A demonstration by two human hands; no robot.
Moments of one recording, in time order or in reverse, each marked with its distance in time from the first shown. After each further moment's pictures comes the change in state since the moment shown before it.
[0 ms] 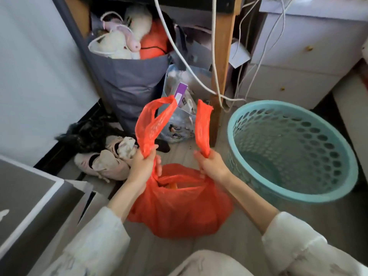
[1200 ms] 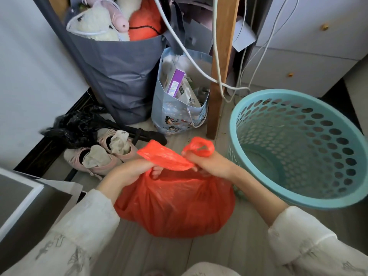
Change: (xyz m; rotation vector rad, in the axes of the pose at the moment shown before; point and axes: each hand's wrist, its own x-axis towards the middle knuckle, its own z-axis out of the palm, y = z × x) left_hand 0.022 0.005 -0.007 0.443 -0.581 -0.271; right_hand 0.017 -0.003 -0.012 -0.214 -0.381 -0.128
